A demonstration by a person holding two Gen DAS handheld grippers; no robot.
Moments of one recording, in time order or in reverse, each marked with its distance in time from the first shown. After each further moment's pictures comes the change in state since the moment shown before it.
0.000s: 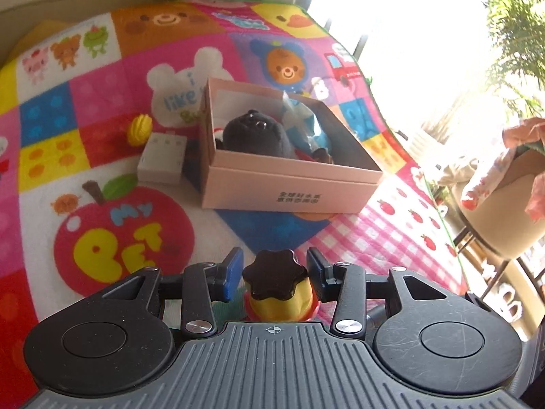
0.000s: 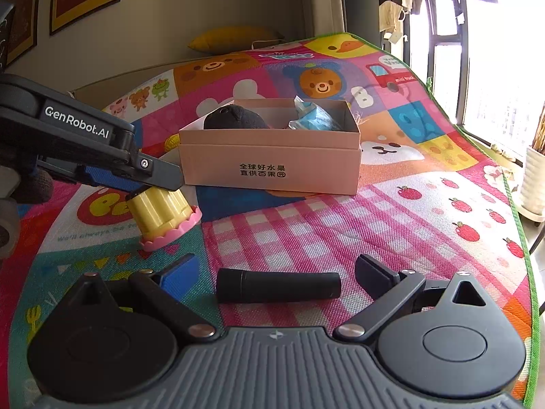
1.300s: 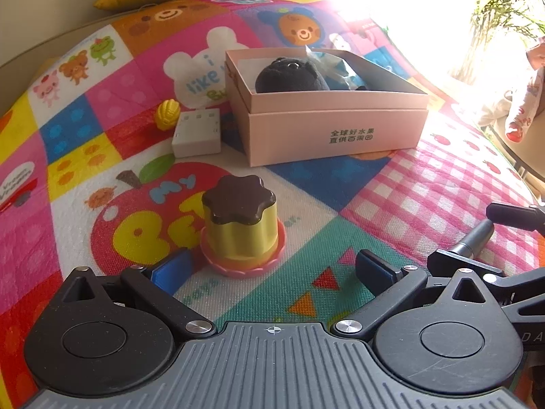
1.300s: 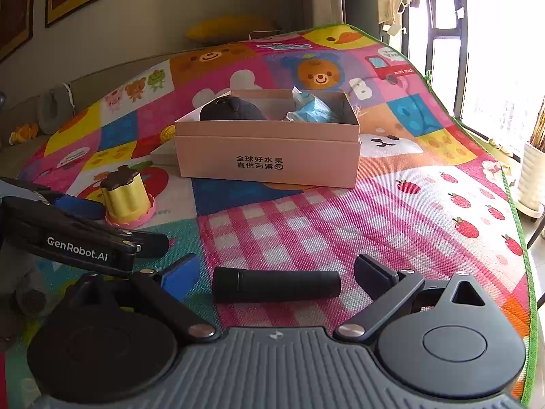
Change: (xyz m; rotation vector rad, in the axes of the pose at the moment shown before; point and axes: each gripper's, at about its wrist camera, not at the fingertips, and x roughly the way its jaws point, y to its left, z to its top) left arm 0.020 0.009 -0.038 0.248 0.017 0.200; right arm 0.004 0.000 0.002 -0.002 0.033 -0.012
